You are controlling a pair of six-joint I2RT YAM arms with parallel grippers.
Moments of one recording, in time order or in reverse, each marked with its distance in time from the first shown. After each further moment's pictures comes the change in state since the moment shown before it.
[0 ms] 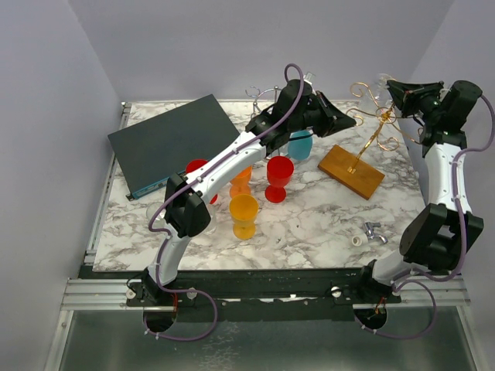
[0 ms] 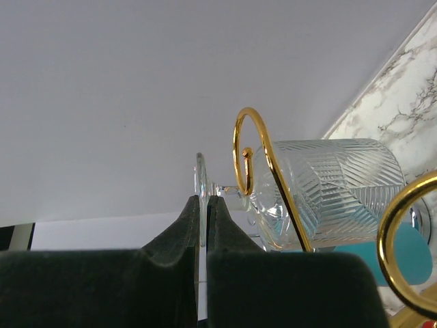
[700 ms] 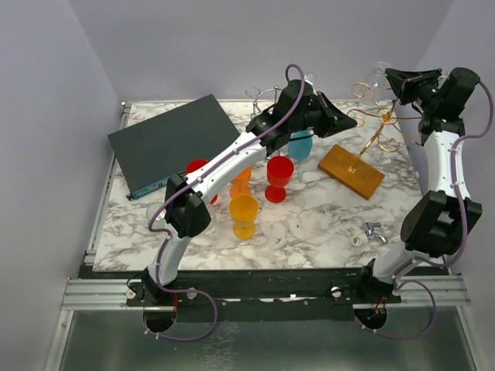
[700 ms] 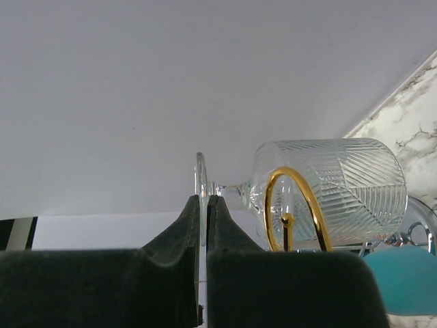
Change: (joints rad) left arm -0.002 0.000 0.004 -0.006 0.000 -0.004; right arm 0.029 0.116 0.140 0.013 -0.006 0.005
